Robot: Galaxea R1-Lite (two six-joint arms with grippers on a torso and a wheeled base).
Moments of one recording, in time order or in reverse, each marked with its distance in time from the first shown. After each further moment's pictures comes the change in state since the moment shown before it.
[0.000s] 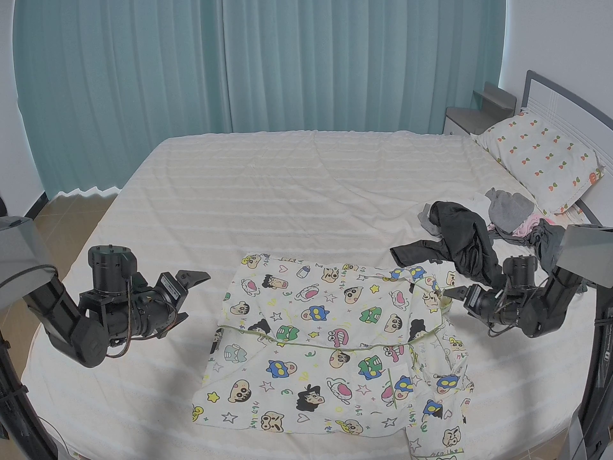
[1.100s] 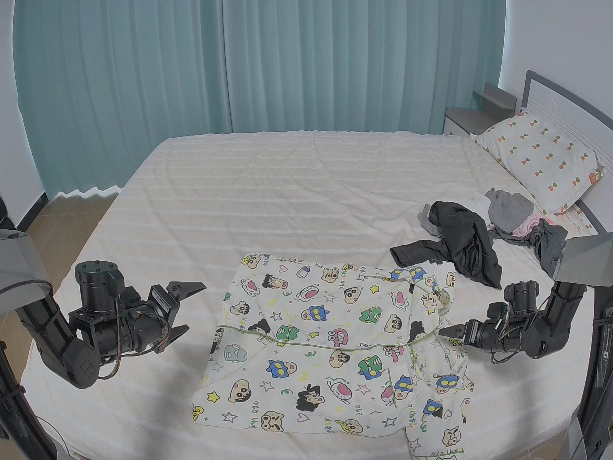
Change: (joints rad) left arm 0.010 -0.001 0.123 -0.140 -0.069 -0.072; right arm 0.032 0.029 0.139 -0.020 0.042 -0.168
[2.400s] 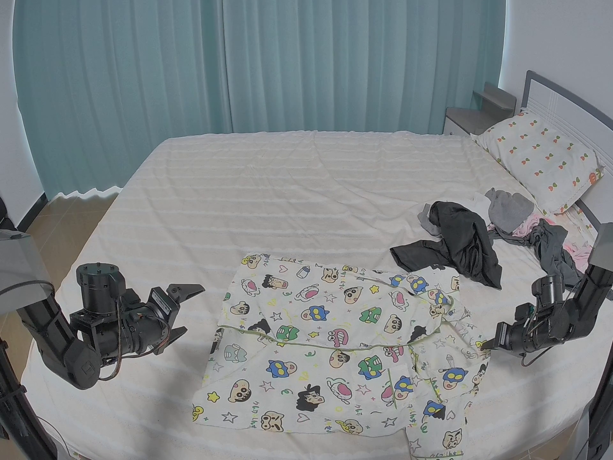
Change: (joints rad) left arm 0.000 0.009 0.003 -0.004 0.028 0.010; right arm -0.169 -0.178 -0.018 0.404 -0.014 -0.143
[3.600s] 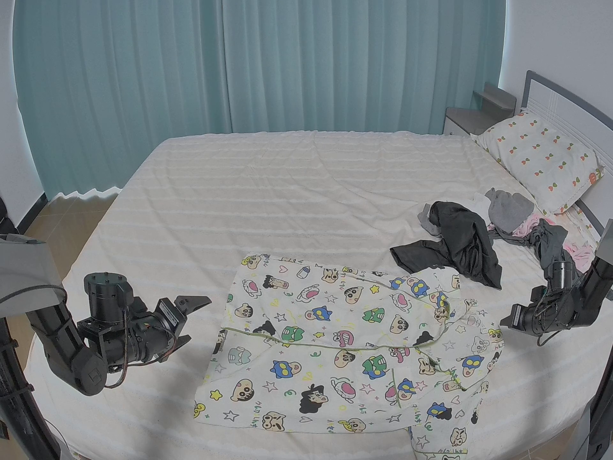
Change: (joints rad) left arm -0.018 0.061 0.029 -0.047 0.000 0.057; right arm -0.083 0.051 -0.108 -0.056 -0.170 -0.060
